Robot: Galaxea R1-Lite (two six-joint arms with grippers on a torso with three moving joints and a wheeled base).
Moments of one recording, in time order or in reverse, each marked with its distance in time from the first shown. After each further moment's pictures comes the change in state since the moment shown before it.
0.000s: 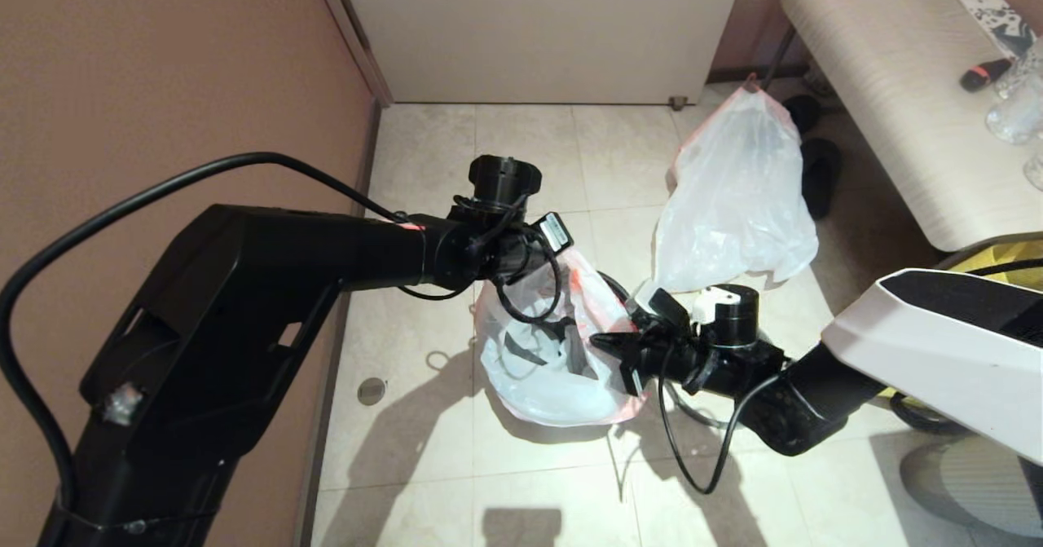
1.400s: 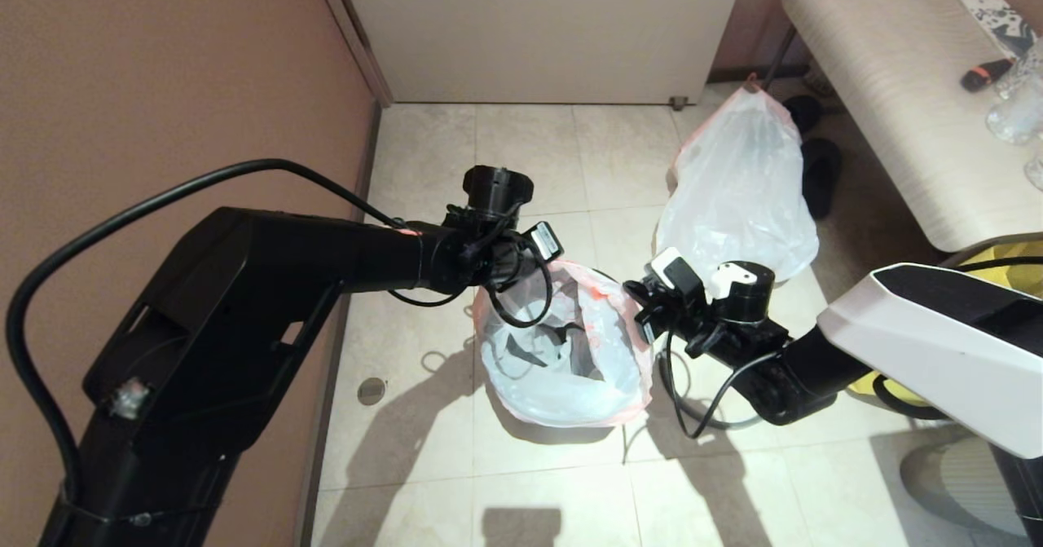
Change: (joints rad) left arm 0.025 0.012 0.029 0.003 0.001 0.000; right arm -0.082 0.059 -0.141 -0.087 -0.229 -0.108
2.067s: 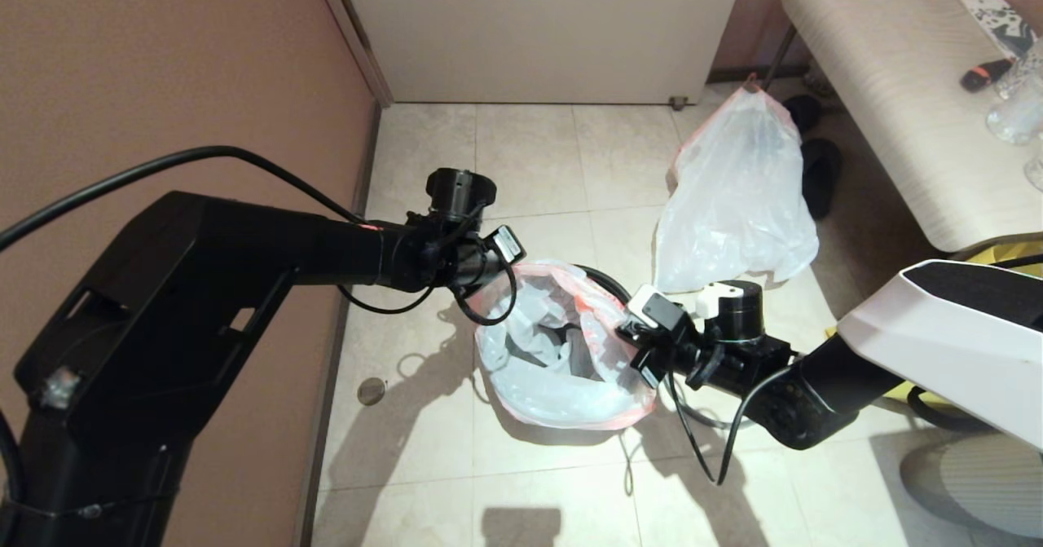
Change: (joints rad) left arm 0.080 -0.071 0.137 -0.007 0.038 -0.036; right arm 0.070 -0.105 0.148 0.200 -0.025 -0.157
